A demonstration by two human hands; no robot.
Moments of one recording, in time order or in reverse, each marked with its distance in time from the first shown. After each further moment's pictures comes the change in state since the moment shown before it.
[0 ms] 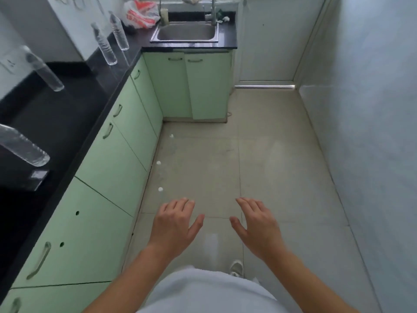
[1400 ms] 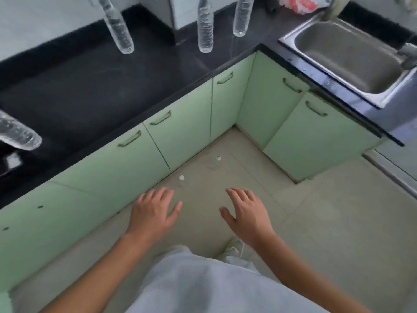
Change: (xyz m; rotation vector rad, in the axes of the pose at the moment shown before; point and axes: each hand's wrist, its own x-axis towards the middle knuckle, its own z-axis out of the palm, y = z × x) left_hand 0.426 -0.205 0.108 0.084 -0.080 -0.847; right_hand 0.677 0.031 0.126 -0.040 -0.550 -0.736
